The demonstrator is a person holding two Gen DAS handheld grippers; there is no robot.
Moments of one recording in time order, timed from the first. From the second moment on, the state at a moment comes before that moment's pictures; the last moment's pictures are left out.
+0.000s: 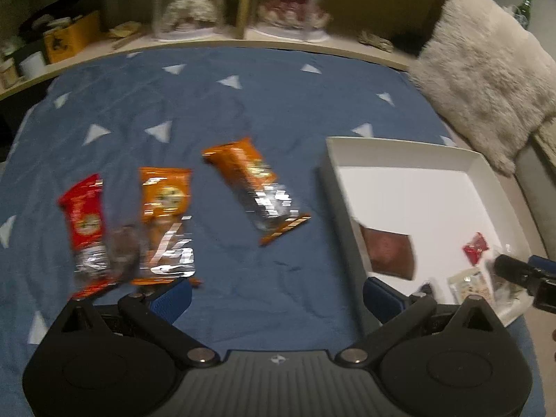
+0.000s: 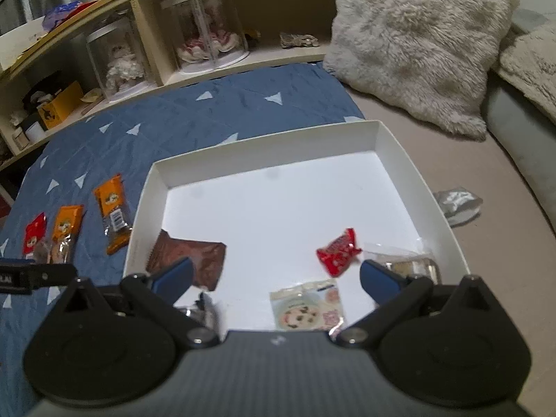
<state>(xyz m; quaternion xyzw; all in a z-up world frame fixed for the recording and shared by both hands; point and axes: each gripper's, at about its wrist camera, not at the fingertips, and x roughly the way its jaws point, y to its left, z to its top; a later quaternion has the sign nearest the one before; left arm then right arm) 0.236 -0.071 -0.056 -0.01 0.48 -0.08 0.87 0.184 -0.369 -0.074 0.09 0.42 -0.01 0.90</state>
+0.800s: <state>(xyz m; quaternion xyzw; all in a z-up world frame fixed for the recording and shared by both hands) 0.241 0.082 -0.056 -0.07 0.46 0.04 0.89 0.209 -0.259 -0.069 0.08 0.36 0.09 0.92</state>
